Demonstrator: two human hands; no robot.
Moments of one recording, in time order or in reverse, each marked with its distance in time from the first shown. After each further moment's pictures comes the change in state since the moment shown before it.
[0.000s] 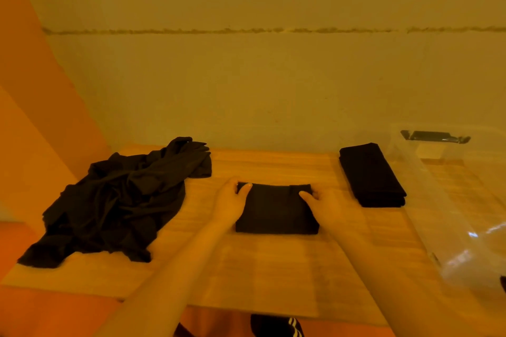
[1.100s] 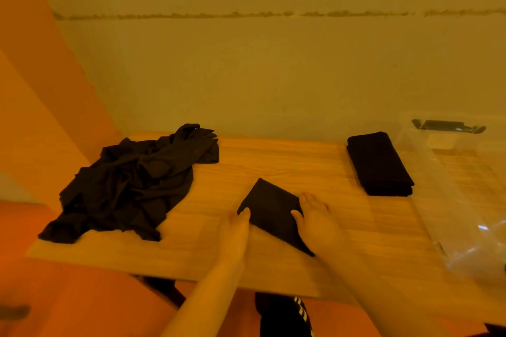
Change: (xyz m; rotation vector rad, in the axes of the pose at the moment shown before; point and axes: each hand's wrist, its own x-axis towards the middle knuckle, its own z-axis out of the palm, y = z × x) left_hand -0.083 -0.014 0.019 -0.566 0.108 -0.595; right_hand -0.019 0.040 0.042 -0.758 -0.037 -0.237
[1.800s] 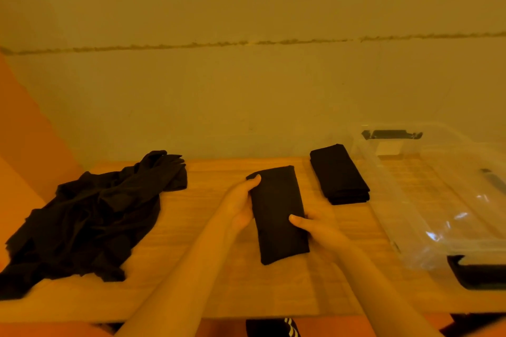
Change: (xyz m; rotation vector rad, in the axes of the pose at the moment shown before) left_hand 0.004 0.083 0.077 -0.335 -0.558 -0.007; right_hand -0.014 0.048 -0.043 1.553 -0.297 0.325
